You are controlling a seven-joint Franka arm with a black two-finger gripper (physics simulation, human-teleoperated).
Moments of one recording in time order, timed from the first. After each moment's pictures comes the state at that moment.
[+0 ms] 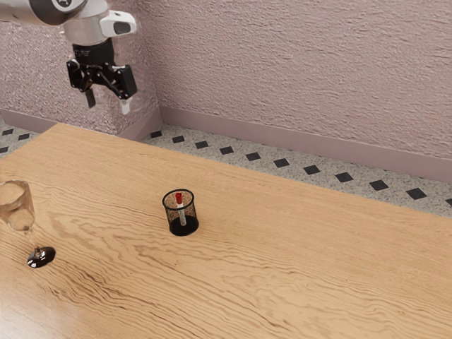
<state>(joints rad) -0.12 0.01 0.19 -1.51 0.04 1.51 -0.01</state>
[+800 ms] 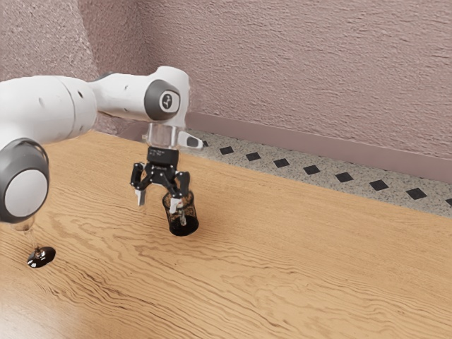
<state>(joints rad) -0.13 0.53 0.16 -1.45 -0.11 1.39 -0.04</state>
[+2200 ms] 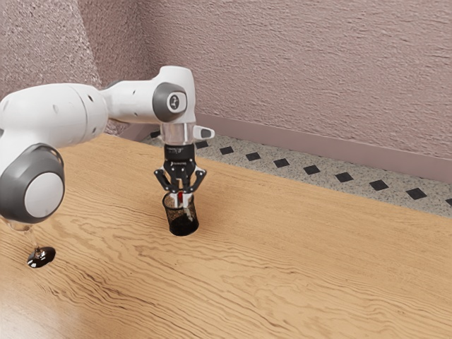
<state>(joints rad) -0.05 0.65 0.08 -1.30 -0.18 1.54 -0.27</state>
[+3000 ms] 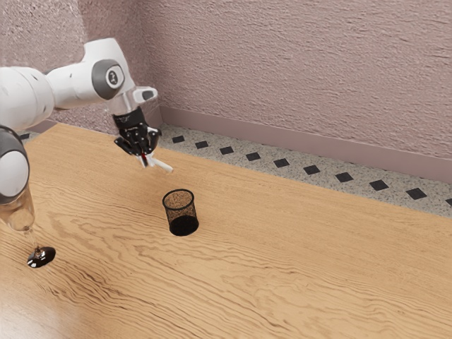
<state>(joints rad) 0.17 0.56 0.08 -1.34 -0.24 1.78 -0.01</state>
